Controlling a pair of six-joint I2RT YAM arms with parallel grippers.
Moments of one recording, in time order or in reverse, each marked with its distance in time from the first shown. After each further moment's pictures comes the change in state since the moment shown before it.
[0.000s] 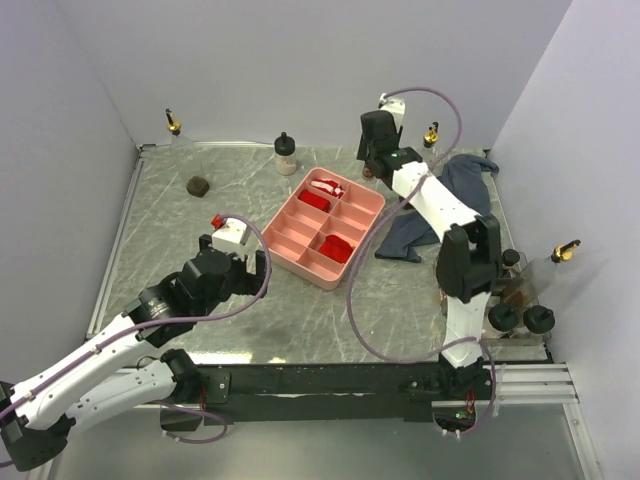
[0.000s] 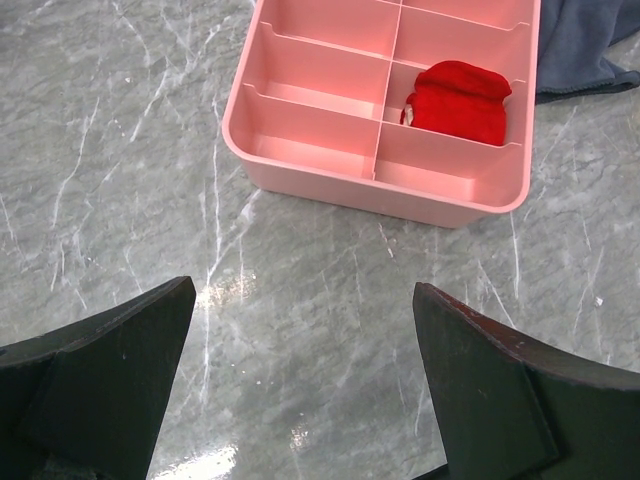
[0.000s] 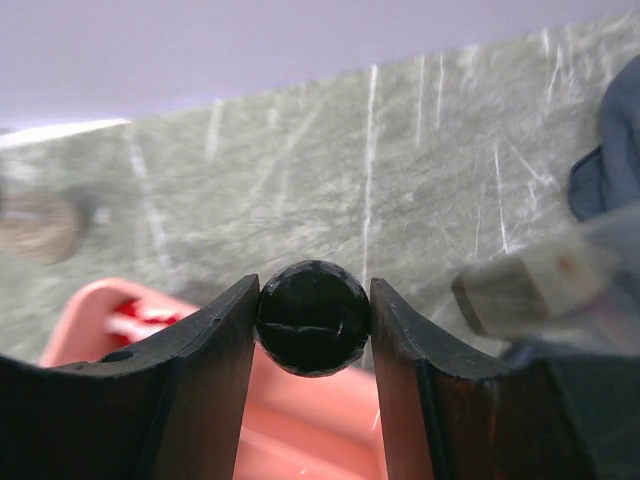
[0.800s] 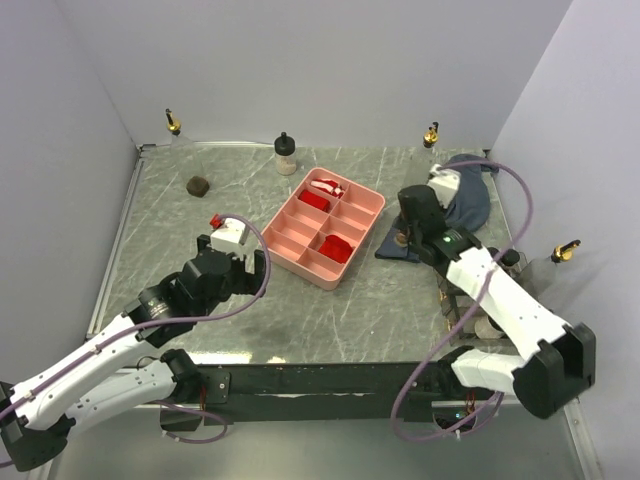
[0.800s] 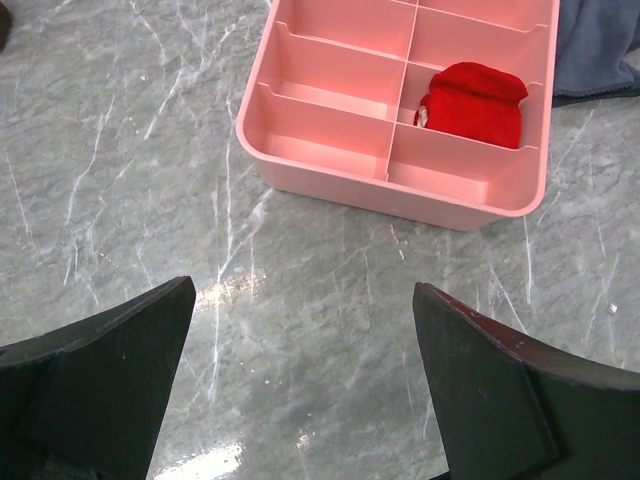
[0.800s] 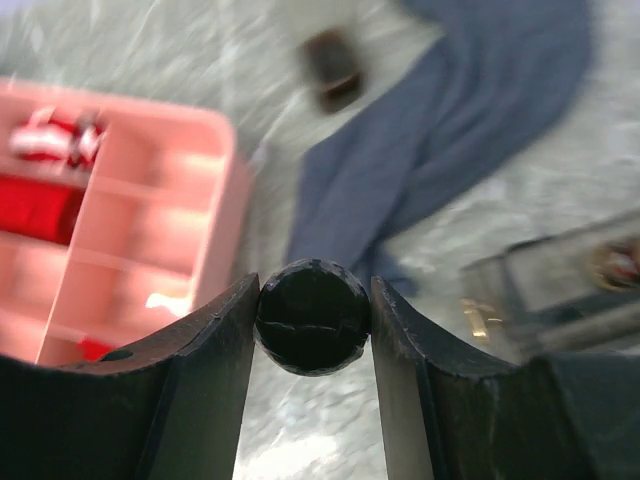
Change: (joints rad) left arm 0.001 0.002 -0.001 -0.007 -0.026 0.000; right arm 0.094 -0.804 -0.789 -0.120 0.126 0.207
